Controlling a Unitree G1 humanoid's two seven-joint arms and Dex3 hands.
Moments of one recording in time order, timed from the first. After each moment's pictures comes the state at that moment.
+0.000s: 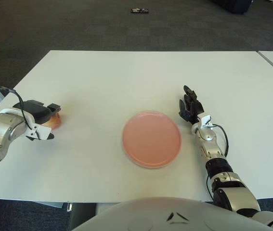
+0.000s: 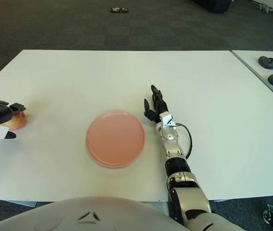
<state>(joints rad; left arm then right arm) 0.06 1.15 -0.09 -0.03 0.87 -0.07 -0.58 -0.28 -0.06 -0.04 0.68 -0.06 -0.41 0.00</state>
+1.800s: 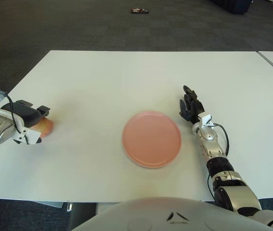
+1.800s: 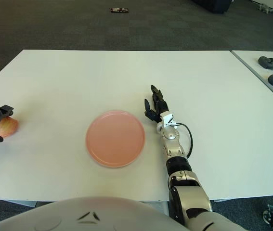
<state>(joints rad) 0.14 1.20 -0.03 -0.01 0.90 -0.13 -0.53 -0.29 -0.07 -0.04 0.70 -0.06 -0.42 0.02</state>
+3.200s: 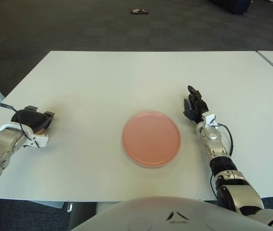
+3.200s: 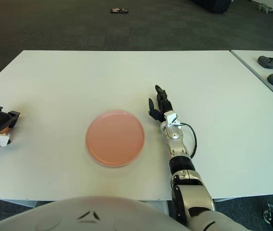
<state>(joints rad) -0.11 1.00 -0.30 0.60 0.97 -0.22 0.10 -0.30 -0.10 -0.07 0.74 -0.05 -0.43 0.02</state>
